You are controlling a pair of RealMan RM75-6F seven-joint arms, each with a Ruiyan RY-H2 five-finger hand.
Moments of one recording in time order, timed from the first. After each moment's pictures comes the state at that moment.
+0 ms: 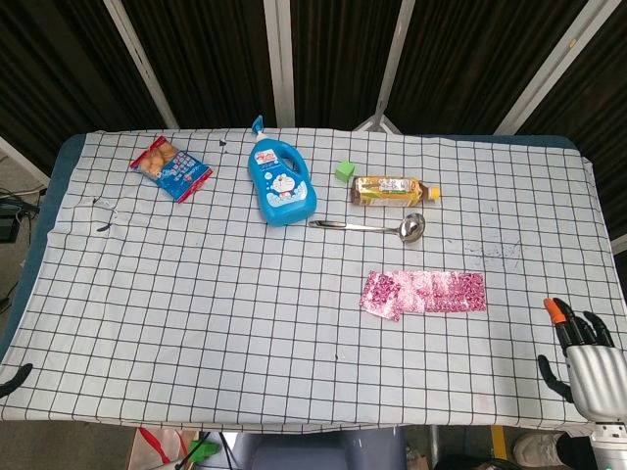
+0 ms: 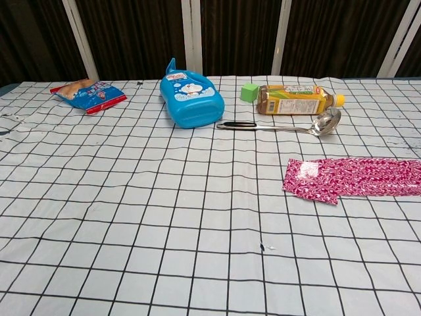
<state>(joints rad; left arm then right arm) 0.09 -1.02 -0.01 -1.76 1.59 1.68 0.10 0.00 -1.08 0.02 -1.67 -1.59 1.55 -0.12</state>
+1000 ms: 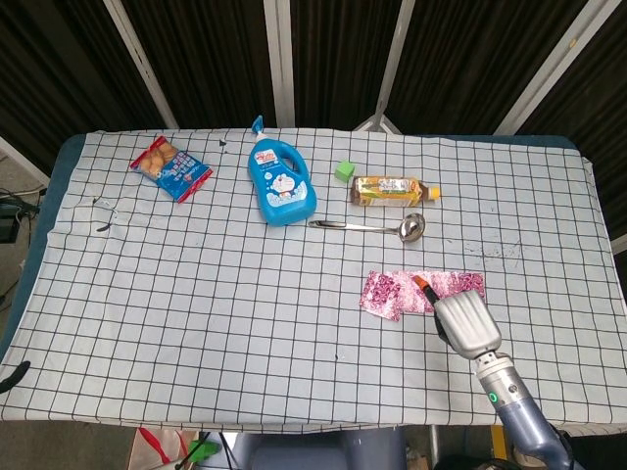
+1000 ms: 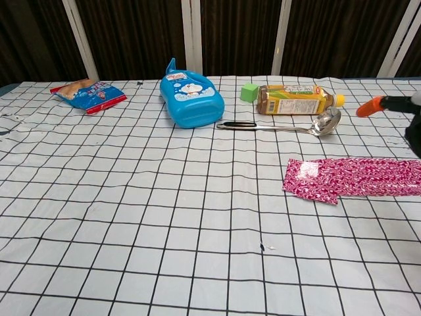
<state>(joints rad) 0.09 -1.01 -0.02 -1.76 1.55 1.66 0.08 0.35 -1.22 0.15 -1.87 -1.36 1.10 -0.61</state>
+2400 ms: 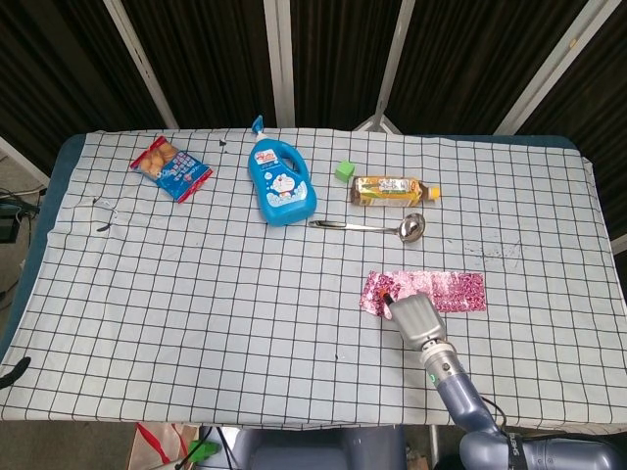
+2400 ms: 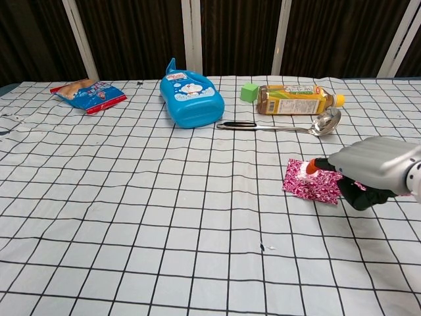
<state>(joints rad) 0.07 -1.02 -0.03 -1.76 1.52 1.64 0.11 0.60 -1.47 0.11 -1.78 -0.86 1.04 -0.99</state>
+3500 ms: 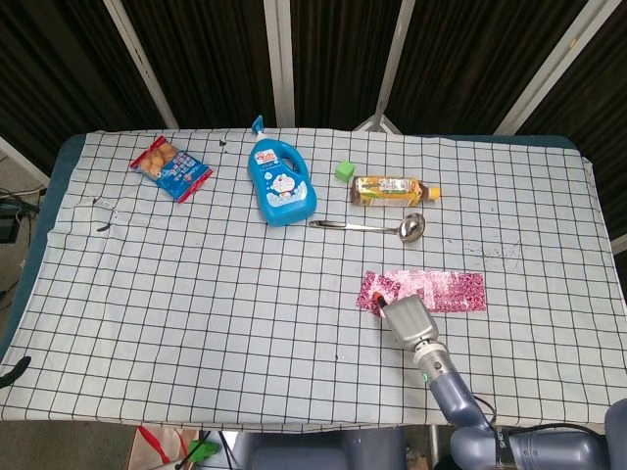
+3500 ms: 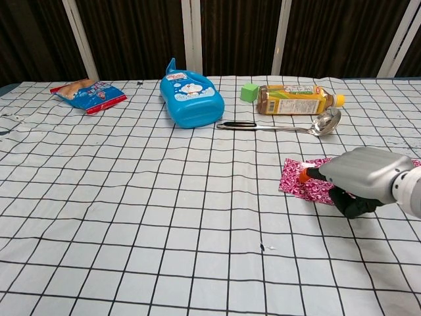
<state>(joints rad) 0.07 -1.02 -0.04 -1.77 1.51 1.64 0.12 0.67 -1.53 0.06 -1.73 -0.80 1.06 -0.97</state>
